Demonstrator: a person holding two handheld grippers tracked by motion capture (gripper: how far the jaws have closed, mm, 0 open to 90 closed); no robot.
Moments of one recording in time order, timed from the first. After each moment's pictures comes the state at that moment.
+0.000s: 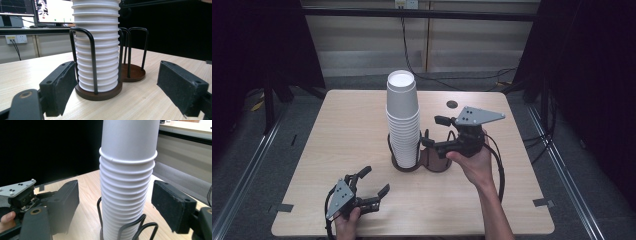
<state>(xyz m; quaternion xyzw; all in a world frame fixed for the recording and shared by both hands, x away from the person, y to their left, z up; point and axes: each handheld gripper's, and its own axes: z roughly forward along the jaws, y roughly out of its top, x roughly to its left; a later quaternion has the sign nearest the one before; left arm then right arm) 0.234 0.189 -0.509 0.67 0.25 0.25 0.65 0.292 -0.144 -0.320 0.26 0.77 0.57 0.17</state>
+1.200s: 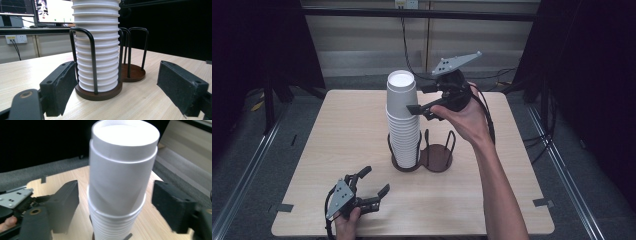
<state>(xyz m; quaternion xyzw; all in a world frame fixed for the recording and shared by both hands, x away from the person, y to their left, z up) 0.234 0.190 -0.509 0.67 0.25 0.25 0.65 0.353 -0.113 -0.238 0.23 0.84 0.48 0.14</state>
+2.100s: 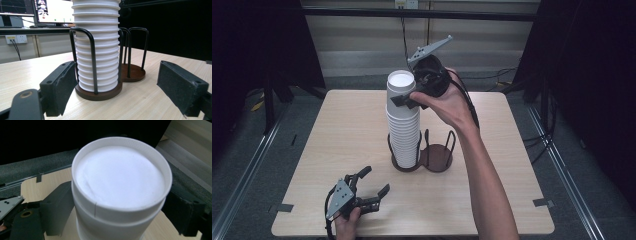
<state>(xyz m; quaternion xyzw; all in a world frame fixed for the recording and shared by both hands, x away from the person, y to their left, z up) 0.234 0.189 -0.509 0.67 0.26 0.25 0.65 0.386 -0.074 -0.228 0.22 0.86 0.45 0.12</state>
